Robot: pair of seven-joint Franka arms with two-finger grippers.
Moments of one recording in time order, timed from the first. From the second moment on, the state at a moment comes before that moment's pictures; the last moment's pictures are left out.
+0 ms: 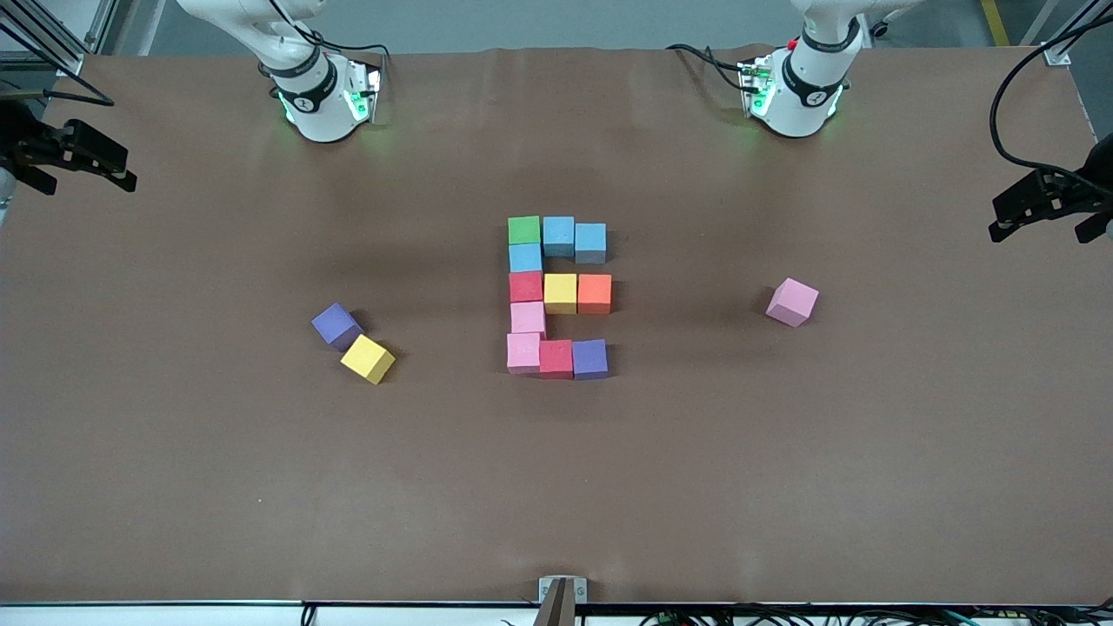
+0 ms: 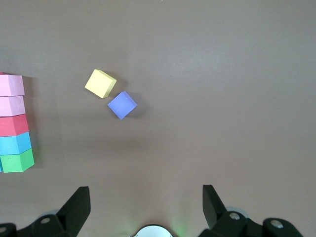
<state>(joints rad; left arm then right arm) 0.09 -0.01 -0.09 -1.54 0.03 1.60 0.04 0.00 -0.10 -0.01 -1.58 0.00 1.43 -0.04</state>
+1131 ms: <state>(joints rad) -0.02 -0.01 0.01 -1.53 0.03 1.59 0.04 0.00 -0.10 -0.02 -1.58 0.00 1.43 -0.06</state>
